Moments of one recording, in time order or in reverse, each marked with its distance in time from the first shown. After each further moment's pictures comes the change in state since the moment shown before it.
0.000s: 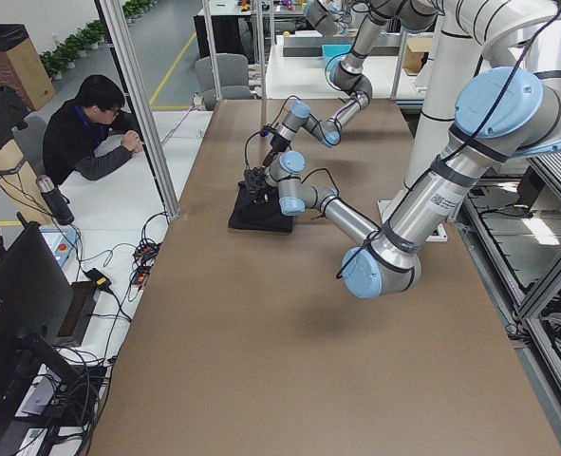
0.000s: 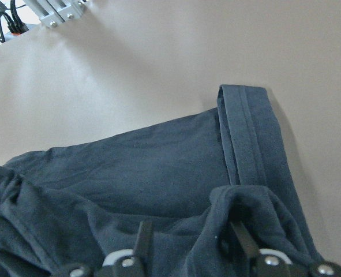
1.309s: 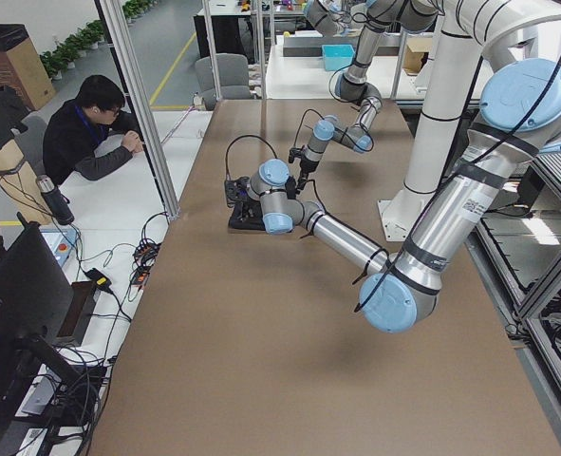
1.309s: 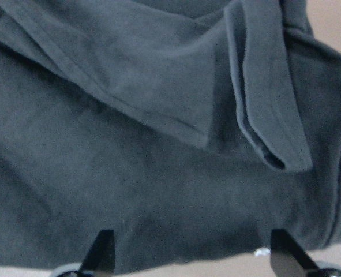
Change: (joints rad) left arm -0.217 0.180 -0.141 0.000 -0.292 0.135; right arm -0.235 0.044 0.068 -0.444 -0.137 -0.087
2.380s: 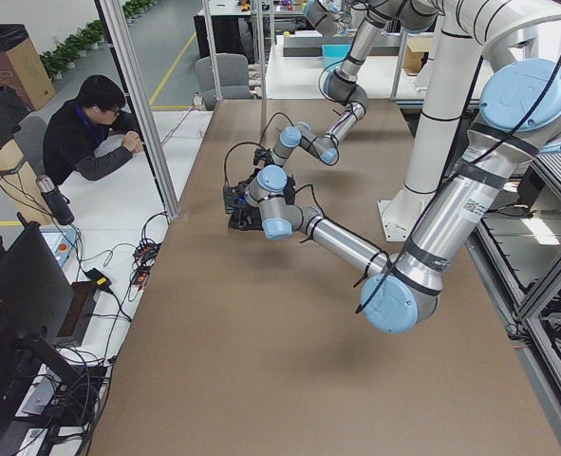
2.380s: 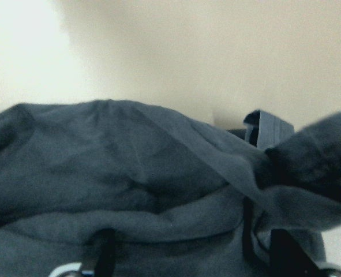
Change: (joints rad) left arm 0.005 -0.004 0.037 -0.001 0.015 0.032; right arm 0.227 0.249 -0.494 0.262 -0.016 -0.261
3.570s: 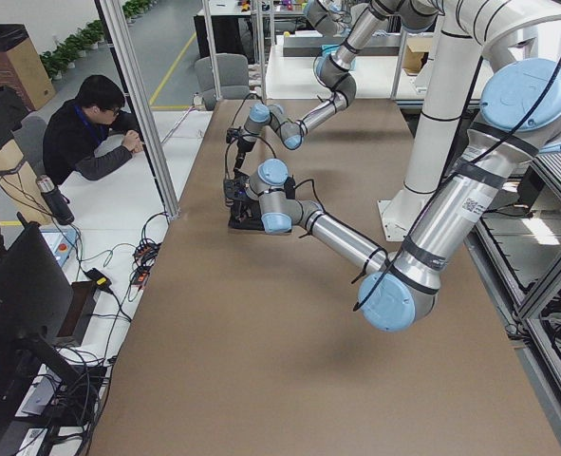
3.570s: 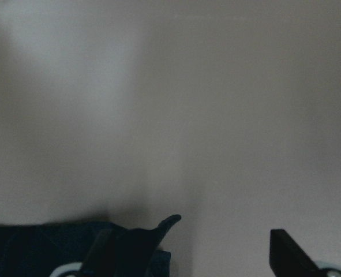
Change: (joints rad) left arm -0.008 -0.009 -0.027 0.000 -0.010 -0.003; right arm 0.159 -0.074 -0.004 0.056 0.236 -0.098
